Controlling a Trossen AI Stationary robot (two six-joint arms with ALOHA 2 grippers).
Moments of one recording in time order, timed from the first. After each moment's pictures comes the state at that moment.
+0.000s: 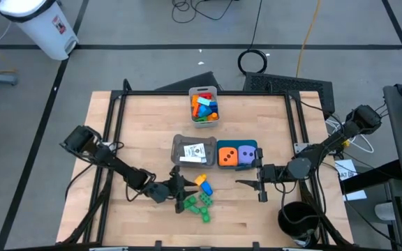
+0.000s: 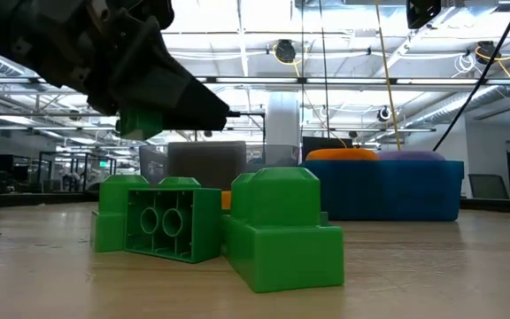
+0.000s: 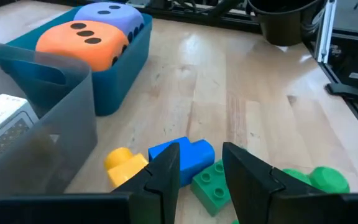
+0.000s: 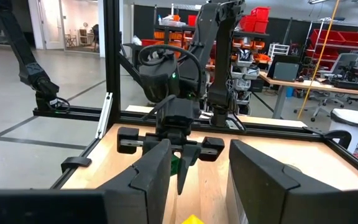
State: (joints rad) left arm -0.53 1.77 0.71 0.64 -0.56 -0.38; right arm 0.60 1.13 0.48 0.70 0.55 -0.06
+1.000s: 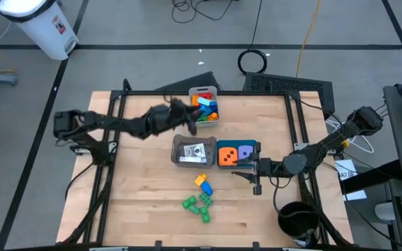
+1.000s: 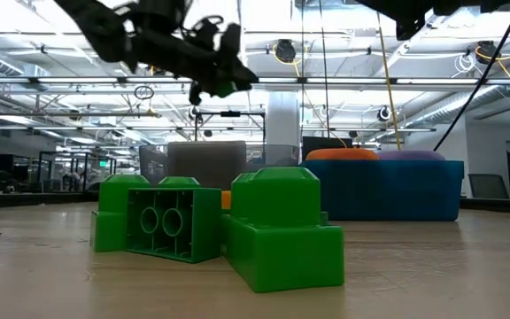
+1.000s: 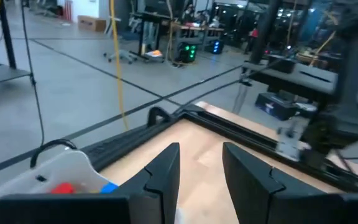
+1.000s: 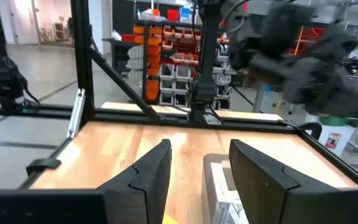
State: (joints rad) left arm 0.23 1.52 0.78 0.67 -0.24 -0.22; right arm 0.51 1.14 0.48 0.69 0.55 -0.07
